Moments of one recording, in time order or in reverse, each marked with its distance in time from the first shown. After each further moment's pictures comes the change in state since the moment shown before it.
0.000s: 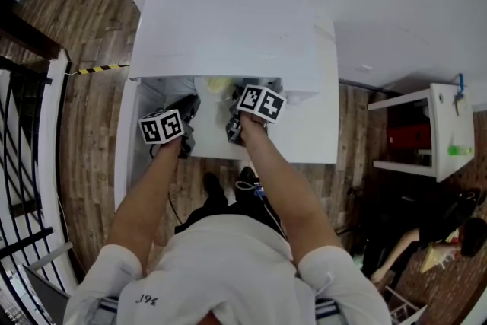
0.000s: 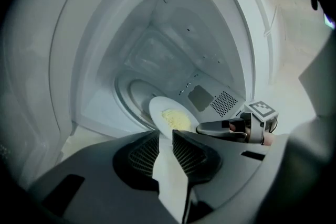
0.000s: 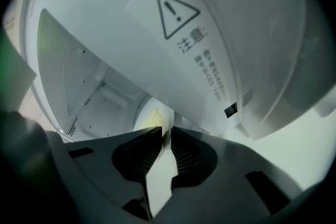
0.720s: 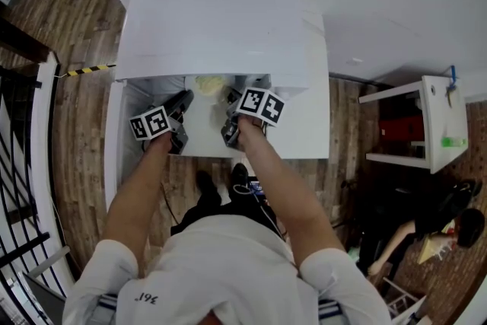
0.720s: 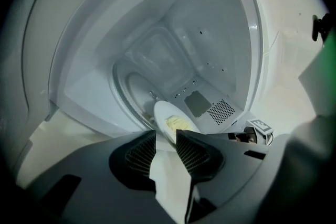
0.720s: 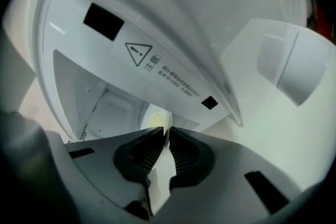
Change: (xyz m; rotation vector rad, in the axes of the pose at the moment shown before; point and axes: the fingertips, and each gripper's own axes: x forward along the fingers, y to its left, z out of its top) left arm 0.019 -0.003 0.000 -0.132 -0.050 -0.153; right arm -0.020 -0.007 -0.005 0.100 0.021 0.071
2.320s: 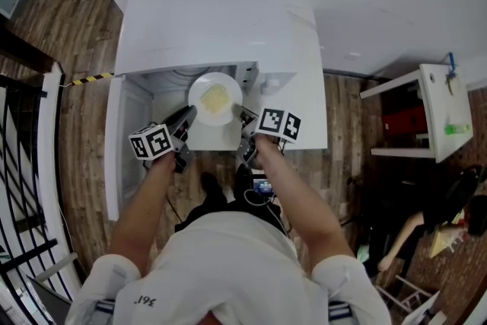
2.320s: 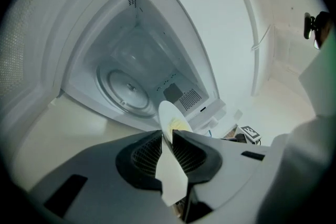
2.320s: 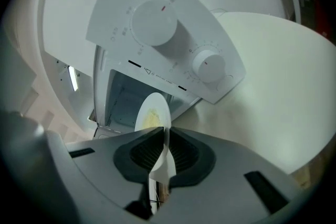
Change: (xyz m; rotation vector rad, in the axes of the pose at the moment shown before) left arm -0.046 -0.074 -0.041 0.050 0.039 -0.033; right arm -0.089 -0.013 -0.038 0.052 0.047 0.128
